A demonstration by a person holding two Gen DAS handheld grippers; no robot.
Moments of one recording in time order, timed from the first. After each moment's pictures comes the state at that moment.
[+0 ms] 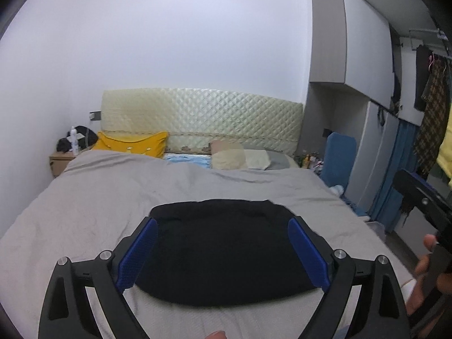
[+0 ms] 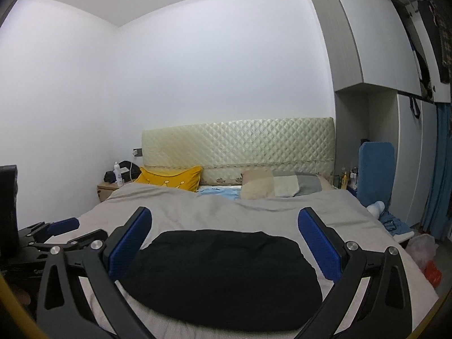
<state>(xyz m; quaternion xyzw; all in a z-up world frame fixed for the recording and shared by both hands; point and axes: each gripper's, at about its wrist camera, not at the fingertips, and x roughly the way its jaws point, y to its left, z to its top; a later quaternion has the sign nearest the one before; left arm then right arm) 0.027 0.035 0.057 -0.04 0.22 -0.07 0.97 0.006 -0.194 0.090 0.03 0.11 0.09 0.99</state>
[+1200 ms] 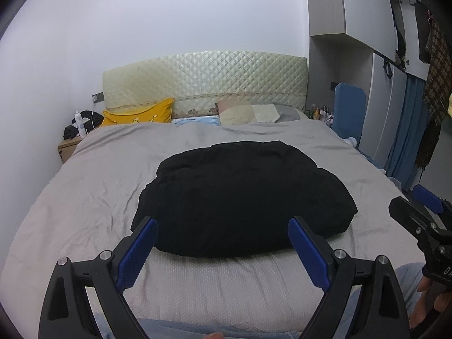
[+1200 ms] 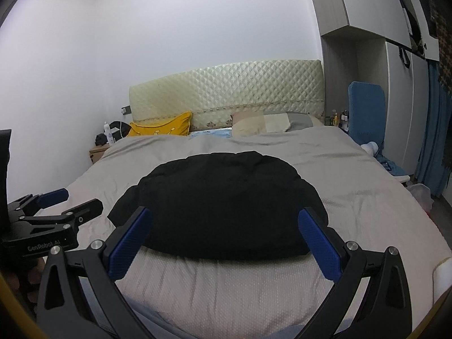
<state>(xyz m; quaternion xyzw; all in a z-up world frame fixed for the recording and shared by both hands) 0.013 0.017 -0.025 0.02 0.30 -0.05 0.95 -0.021 -0.197 -0.018 0.05 0.23 0.06 0.97</state>
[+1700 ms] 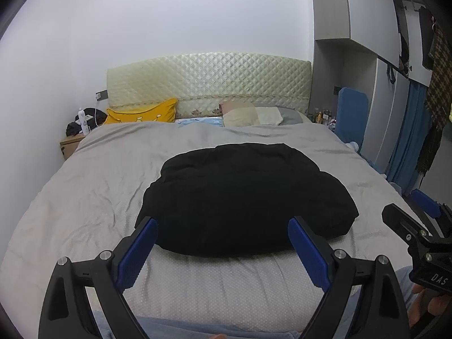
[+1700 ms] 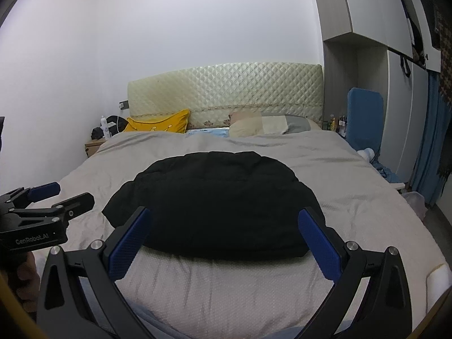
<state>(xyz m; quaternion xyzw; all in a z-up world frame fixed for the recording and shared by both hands) 0.010 0.022 -0.024 0.01 0.30 -0.05 0.95 -0.021 -0.183 -0.020 0.03 0.23 0.05 0.97</state>
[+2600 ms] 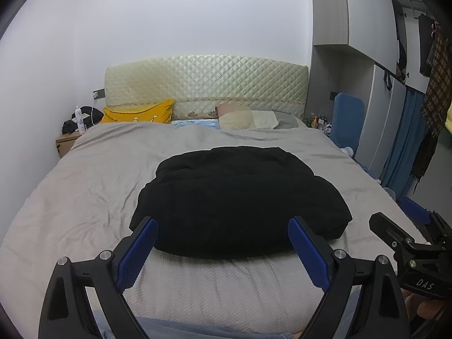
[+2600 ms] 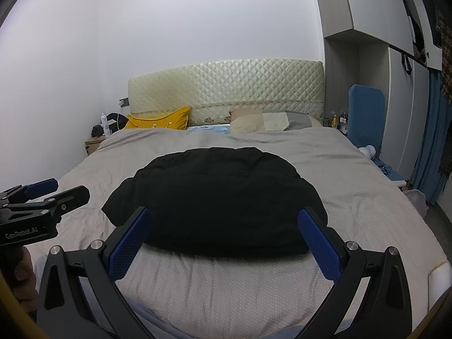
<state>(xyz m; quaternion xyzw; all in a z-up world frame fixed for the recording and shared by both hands) 0.004 0.029 -0.020 -0.01 0.29 -0.06 0.96 -0.018 -0.184 -0.025 0.03 0.24 0.05 0.97</state>
